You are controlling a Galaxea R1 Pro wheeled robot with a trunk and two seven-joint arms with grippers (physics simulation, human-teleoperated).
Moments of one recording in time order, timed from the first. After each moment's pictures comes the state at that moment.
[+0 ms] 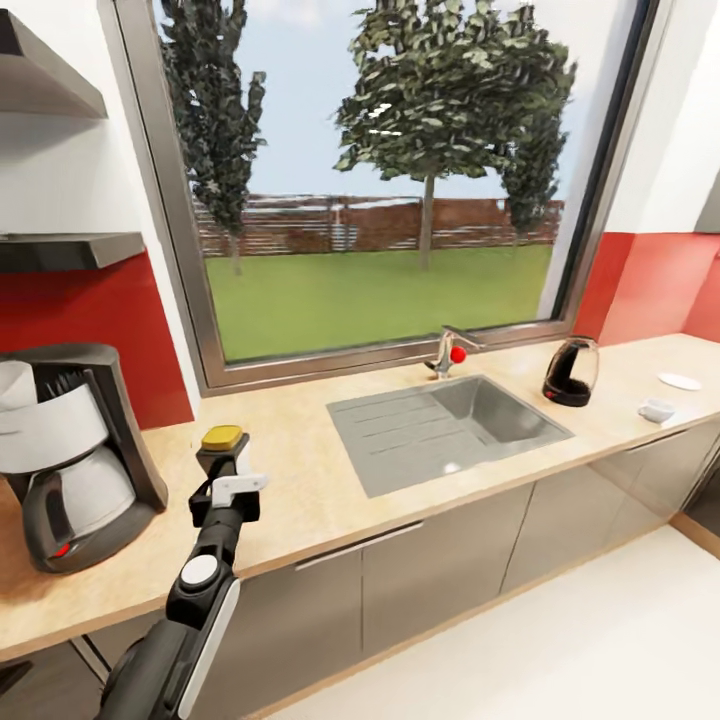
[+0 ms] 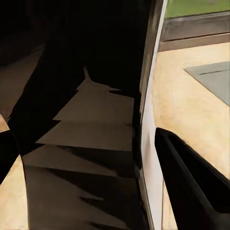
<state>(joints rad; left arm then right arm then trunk) -0.30 -0.04 -0.15 -1.48 -0.03 0.32 0.34 -0.23 0.06 -0.24 -0.03 0.44 -0.13 -0.08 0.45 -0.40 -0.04</state>
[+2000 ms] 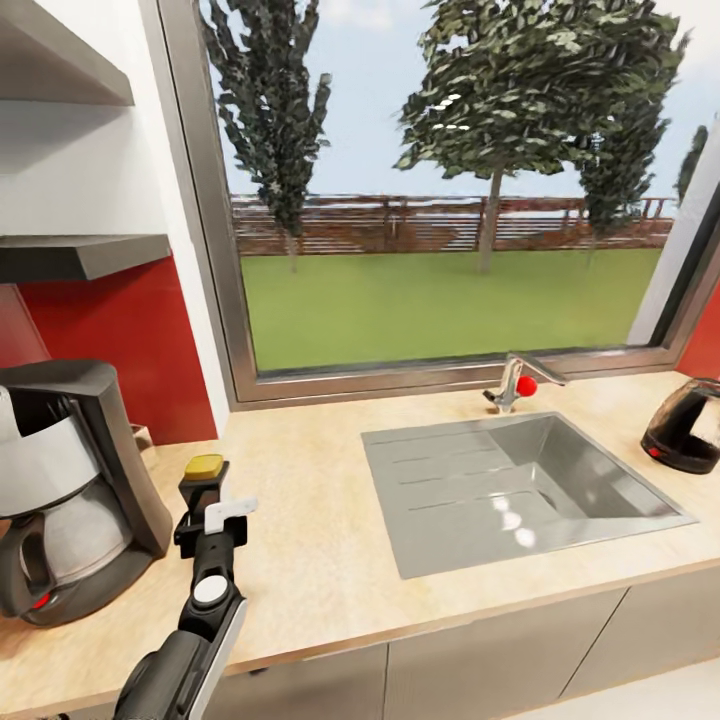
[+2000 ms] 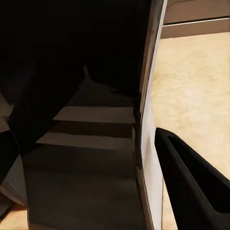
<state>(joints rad) -0.30 -0.04 -0.14 -1.27 -0.03 0.21 0.54 -0.23 0.05 -0.24 -0.03 0.44 -0.13 -0.08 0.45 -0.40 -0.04</state>
